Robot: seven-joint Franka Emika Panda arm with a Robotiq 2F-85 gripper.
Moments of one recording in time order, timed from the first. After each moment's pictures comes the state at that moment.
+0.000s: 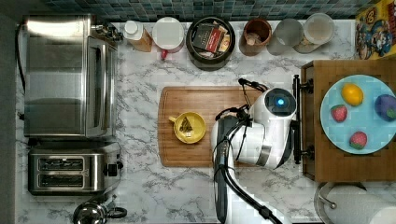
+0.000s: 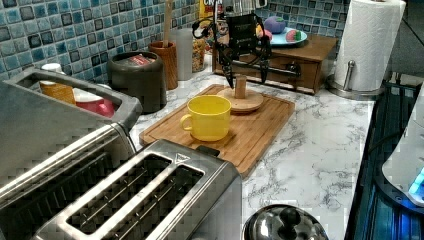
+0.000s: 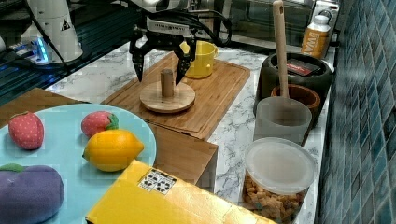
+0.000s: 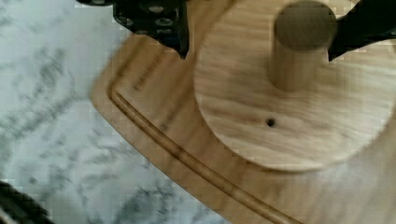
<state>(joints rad) -0.14 0.18 -0.12 -2.27 0.00 0.69 -0.01</state>
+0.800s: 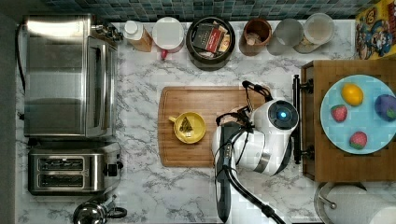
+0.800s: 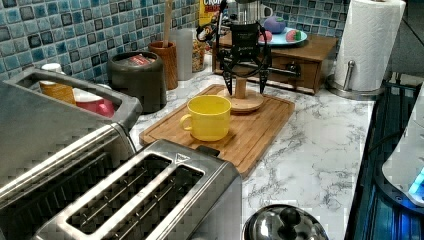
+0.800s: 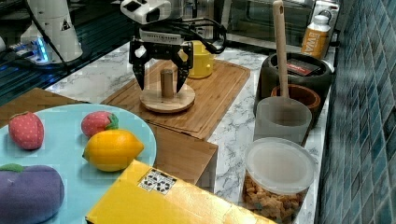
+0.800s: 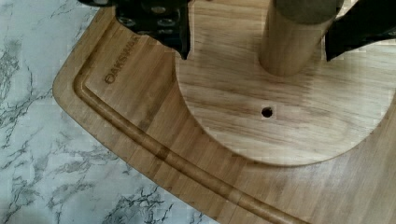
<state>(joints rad) -0.15 0.19 -0.12 -2.32 0.07 0.80 -0.01</state>
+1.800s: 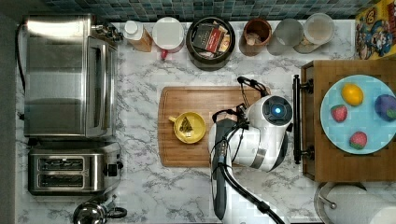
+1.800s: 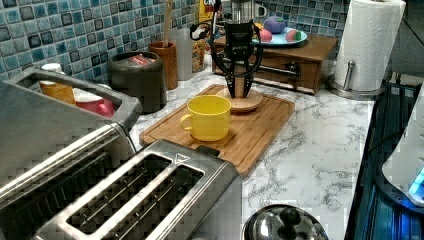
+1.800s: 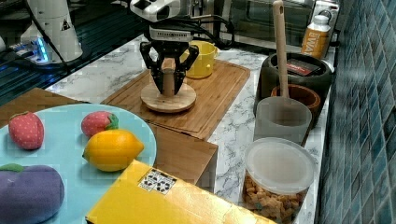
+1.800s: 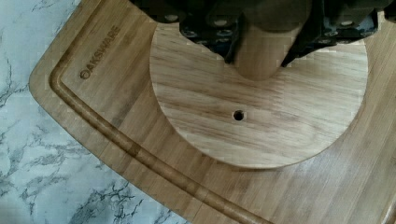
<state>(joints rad) -0.15 0.20 -0.10 -2.30 0.07 0.81 -0.01</state>
